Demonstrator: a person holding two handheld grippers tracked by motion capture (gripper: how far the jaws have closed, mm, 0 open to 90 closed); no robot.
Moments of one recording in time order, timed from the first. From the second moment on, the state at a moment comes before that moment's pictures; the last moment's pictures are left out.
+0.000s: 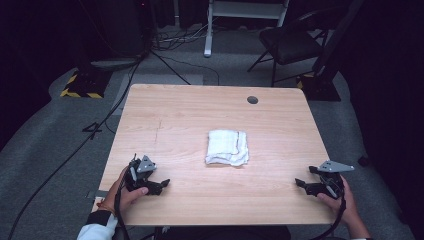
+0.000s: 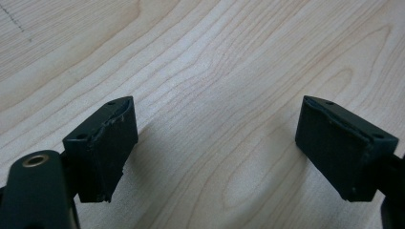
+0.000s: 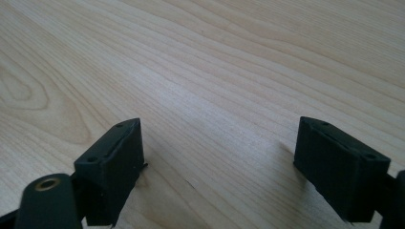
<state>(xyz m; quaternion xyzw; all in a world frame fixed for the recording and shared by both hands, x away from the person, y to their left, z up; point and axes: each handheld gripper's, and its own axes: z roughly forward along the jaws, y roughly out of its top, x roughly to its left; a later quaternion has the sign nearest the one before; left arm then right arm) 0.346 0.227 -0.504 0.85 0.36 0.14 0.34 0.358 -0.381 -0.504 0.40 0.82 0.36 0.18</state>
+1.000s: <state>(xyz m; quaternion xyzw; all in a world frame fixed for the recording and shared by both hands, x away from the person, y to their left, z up) 0.349 0.228 -0.504 0.86 0.36 0.13 0.34 0.359 -0.381 -0.504 0.40 0.82 0.36 0.18</state>
